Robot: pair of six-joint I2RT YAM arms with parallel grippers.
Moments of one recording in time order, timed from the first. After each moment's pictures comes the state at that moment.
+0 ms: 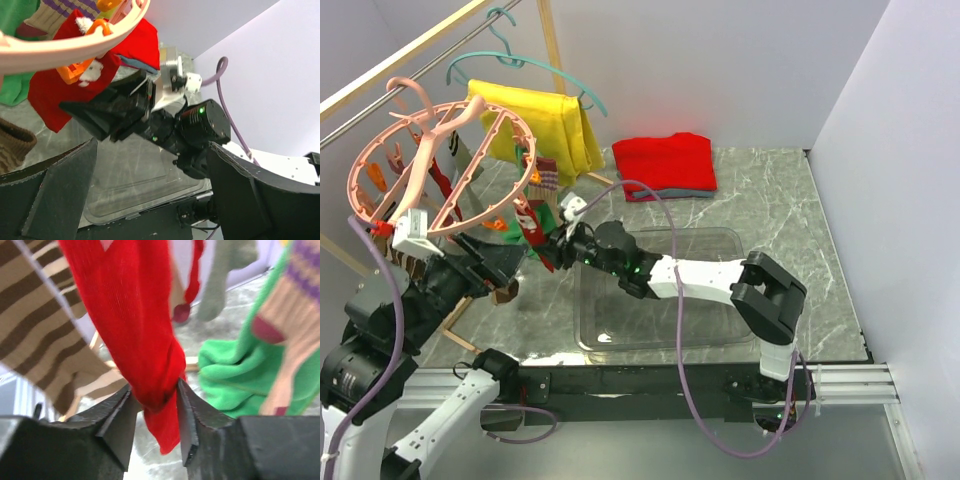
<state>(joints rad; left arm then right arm) -0.43 0.51 1.29 -0.92 -0.03 -0.78 1.07 1.85 1.24 0.64 -0.07 0.17</state>
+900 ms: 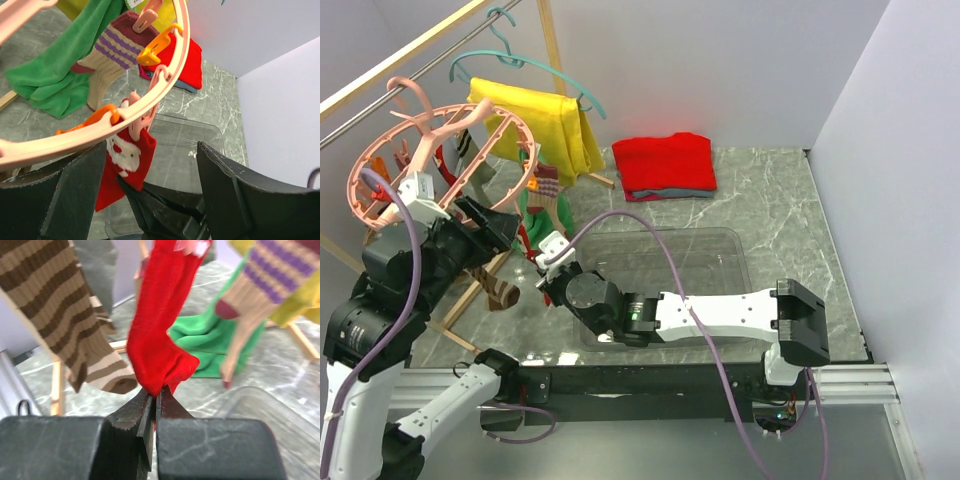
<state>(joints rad) -0.43 0.75 1.48 -1.00 -0.21 -0.72 1.40 1.69 1.32 0.26 0.59 0.04</state>
